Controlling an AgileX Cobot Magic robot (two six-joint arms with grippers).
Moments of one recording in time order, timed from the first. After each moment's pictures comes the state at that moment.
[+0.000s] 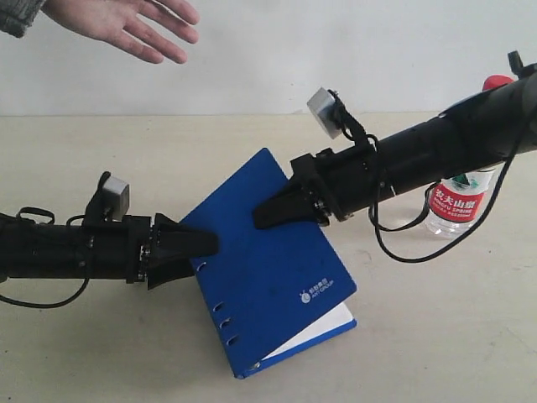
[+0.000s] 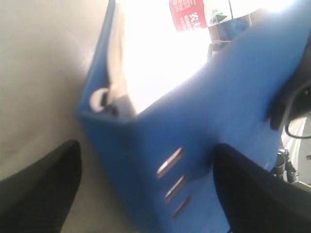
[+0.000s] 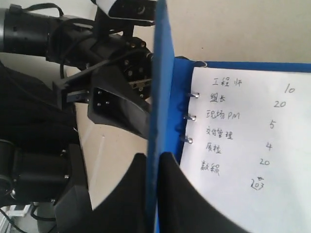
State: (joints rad) left arm -0.07 2.22 -0.83 -1.74 1.26 1.68; right arm 0.29 1.99 -1.13 1.40 1.13 -1.20
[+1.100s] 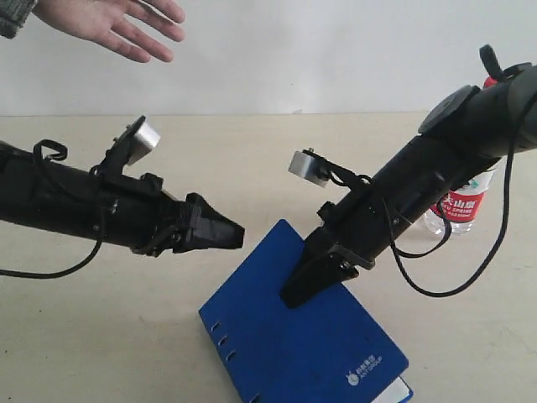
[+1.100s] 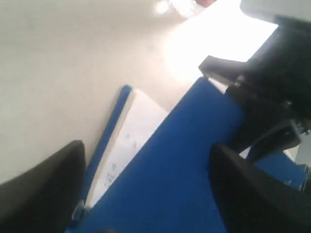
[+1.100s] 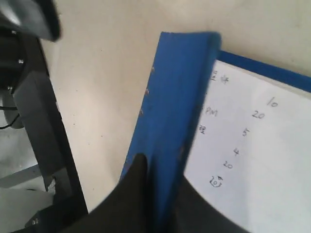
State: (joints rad) left arm -0.30 1.77 -0.79 -1.56 0.77 1.43; right arm 0.33 1.98 -1.13 1.00 1.17 -1.10
